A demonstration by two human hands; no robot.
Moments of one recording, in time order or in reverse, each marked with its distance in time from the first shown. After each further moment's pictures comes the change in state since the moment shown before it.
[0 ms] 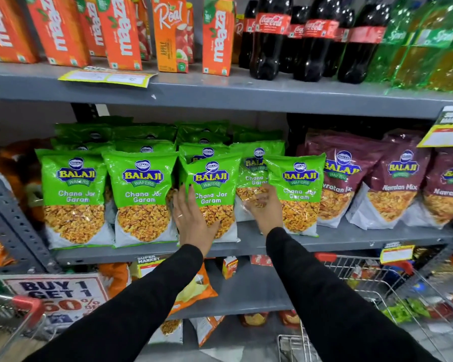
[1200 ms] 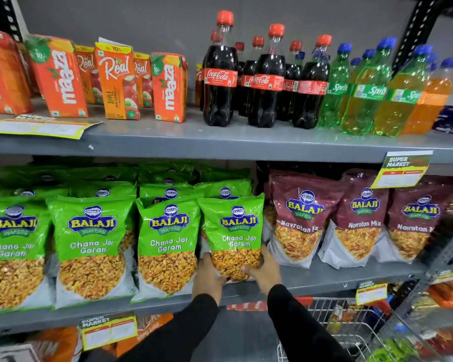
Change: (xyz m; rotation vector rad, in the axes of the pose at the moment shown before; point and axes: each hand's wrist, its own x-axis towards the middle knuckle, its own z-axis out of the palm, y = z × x) left_hand -0.008 0.064 0.092 -0.159 -0.381 -0.301; right_hand 0.015 0.064 -0.065 -0.018 -0.089 0.168
